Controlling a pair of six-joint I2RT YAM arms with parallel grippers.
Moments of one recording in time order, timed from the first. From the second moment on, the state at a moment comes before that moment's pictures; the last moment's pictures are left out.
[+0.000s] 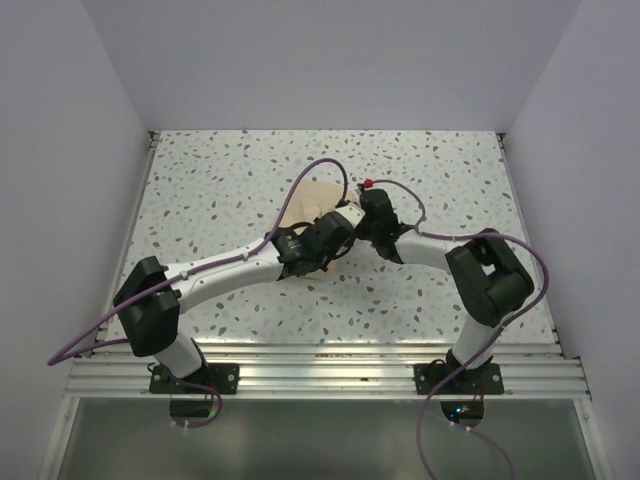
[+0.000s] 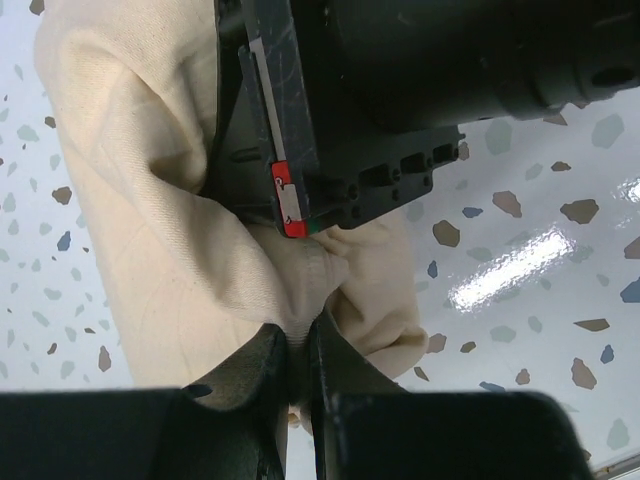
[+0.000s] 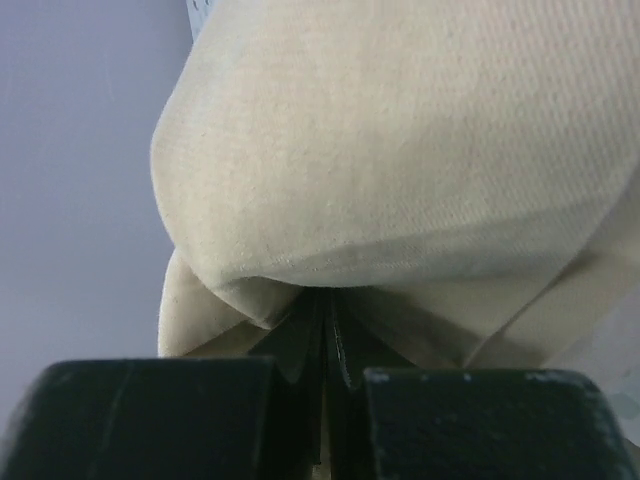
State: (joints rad) left arm -0.99 1.60 1.24 -0.53 -0.44 -0.15; right arm 0.56 1.75 0.93 0.31 -0.36 1.15
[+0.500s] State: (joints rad) left arm -1.00 1.59 1.21 -0.51 -0.40 -0.20; right arm 0.50 1.78 1.04 0.03 -0.32 0.98
